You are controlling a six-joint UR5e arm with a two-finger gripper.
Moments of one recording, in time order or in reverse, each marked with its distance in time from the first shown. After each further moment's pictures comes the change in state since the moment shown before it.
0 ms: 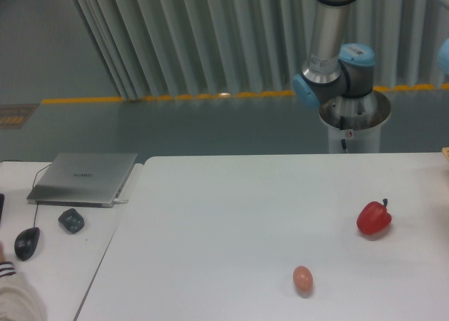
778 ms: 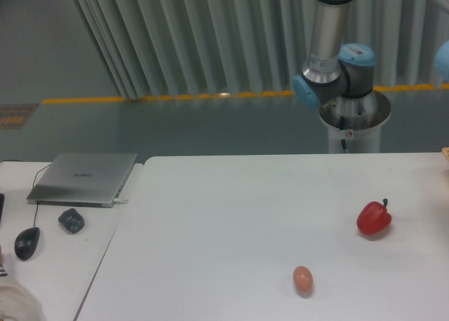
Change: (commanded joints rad) arm 0.037 0.017 -0.086 0.077 0.003 -0.014
